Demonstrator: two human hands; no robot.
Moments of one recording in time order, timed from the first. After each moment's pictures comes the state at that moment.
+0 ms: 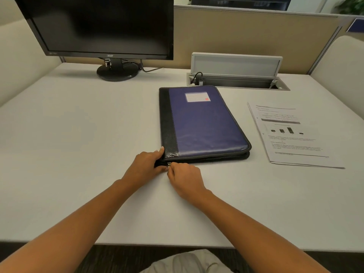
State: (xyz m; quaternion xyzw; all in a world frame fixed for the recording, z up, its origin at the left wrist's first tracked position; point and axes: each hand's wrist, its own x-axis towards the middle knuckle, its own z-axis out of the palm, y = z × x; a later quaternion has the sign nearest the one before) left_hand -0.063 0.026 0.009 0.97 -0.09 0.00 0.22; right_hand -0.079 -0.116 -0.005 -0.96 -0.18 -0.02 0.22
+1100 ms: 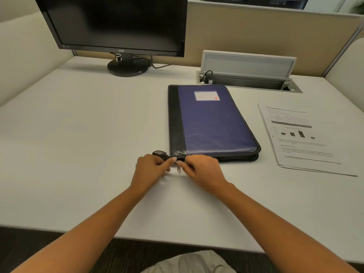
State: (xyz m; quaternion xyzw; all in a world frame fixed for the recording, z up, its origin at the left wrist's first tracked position) left_hand -0.090 0.018 0.015 0.89 0.11 0.00 0.45; right_hand -0.065 -0.147 0.010 -0.94 -0.27 -0.12 0.19
